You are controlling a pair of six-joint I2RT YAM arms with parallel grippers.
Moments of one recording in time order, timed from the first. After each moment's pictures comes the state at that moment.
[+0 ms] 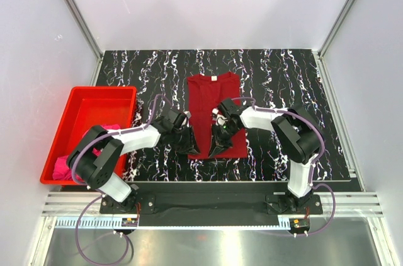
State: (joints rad) left arm -0.64 1.56 0.71 -0.20 0.35 -0.78; right arm 0.65 1.90 1.09 -0.47 -0.67 0.63
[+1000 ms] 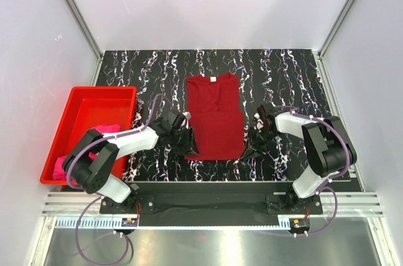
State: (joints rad) left arm -0.64 1.52 0.70 -0.22 0.33 -0.72; right arm 0.31 1.66 0.78 -0.58 -0.53 0.56
